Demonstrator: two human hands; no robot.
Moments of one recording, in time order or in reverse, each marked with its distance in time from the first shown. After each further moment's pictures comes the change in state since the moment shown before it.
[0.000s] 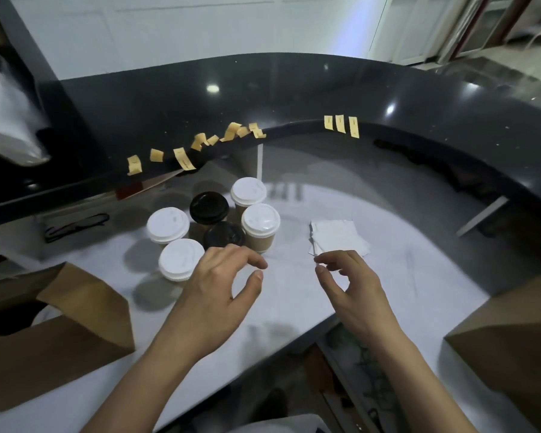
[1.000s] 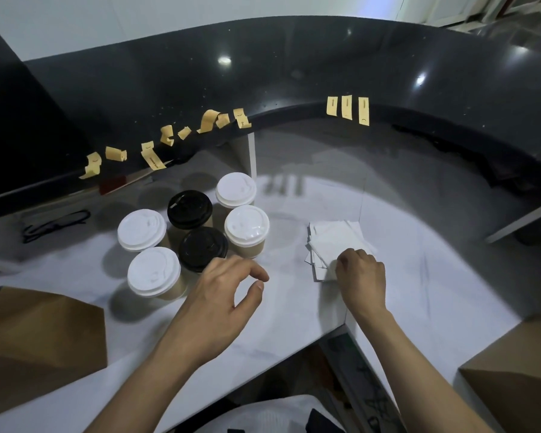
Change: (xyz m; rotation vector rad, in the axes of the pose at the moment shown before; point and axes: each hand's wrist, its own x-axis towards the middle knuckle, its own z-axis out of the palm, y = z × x) left_hand 0.051 -0.009 0.057 0.031 -0.125 -0.137; right_hand 0.116 0.161 0.042 -0.599 0.079 0.101
